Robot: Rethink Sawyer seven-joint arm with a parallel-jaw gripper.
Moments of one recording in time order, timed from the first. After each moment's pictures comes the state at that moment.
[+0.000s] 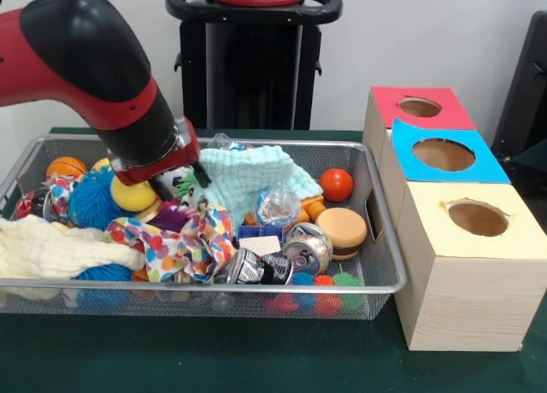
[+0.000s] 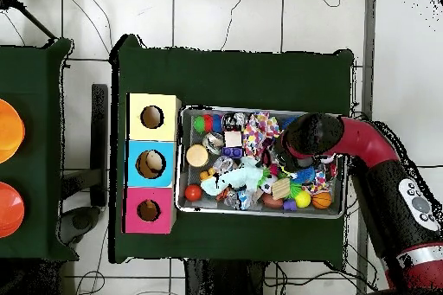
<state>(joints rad) -0.91 -0.36 0.69 1.40 -0.58 1.25 1.40</state>
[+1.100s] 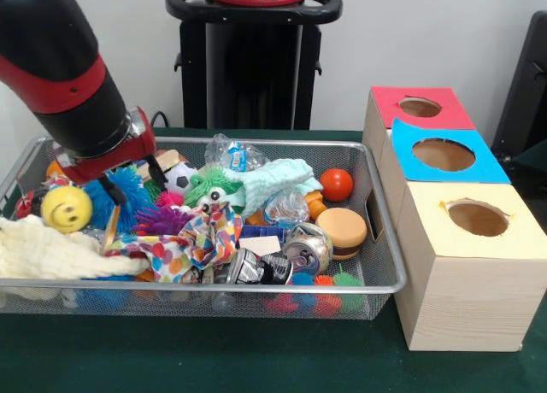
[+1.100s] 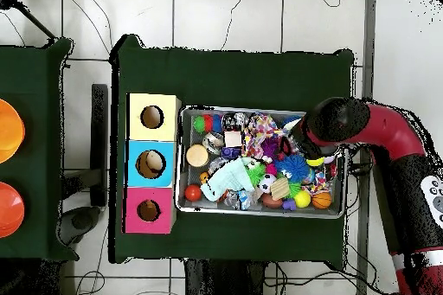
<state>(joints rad) -0.92 -0.39 0.70 1.31 -0.60 1.26 1.23</state>
